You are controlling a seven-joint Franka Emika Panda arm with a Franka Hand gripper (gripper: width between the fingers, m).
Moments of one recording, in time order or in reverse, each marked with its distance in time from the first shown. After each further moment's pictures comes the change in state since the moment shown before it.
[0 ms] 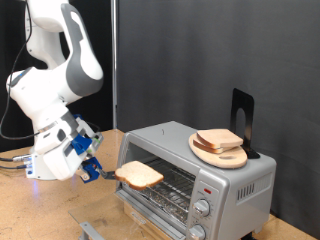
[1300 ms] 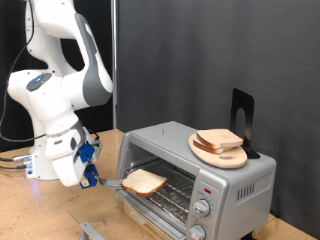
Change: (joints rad) arm -0.036 0.015 0.044 -0.048 -0.197 0.017 0.058
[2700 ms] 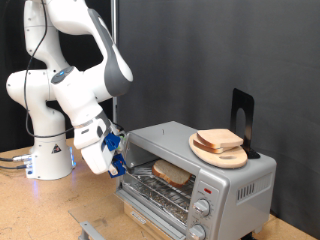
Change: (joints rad) arm 0.113 -0.029 0.113 0.014 0.239 0.075 0.024
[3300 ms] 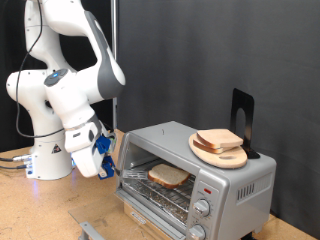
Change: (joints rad) arm -0.065 -0.039 -0.034 -0.048 -0.128 -0.101 0.023
